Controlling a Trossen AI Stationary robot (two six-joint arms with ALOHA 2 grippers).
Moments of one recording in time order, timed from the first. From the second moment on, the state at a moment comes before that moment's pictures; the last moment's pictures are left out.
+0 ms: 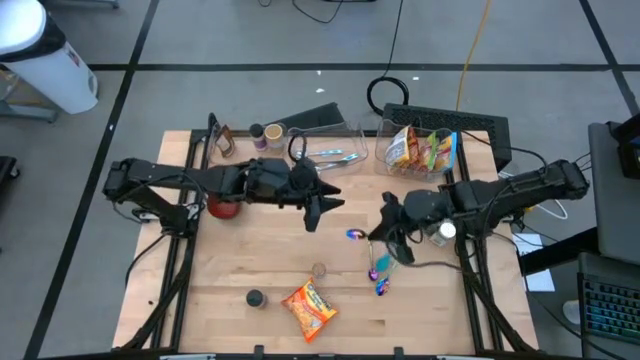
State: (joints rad) left arm -0.04 1.49 1.38 -0.14 -0.08 -0.43; right arm 0.19 1.11 0.94 -0.38 -0.08 0.25
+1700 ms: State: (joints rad) left arm 0.36 1.14 1.38 -0.55 0.26 -0.13; right arm -0.48 1.71 1.63 -0.64 -0.08 -0.40
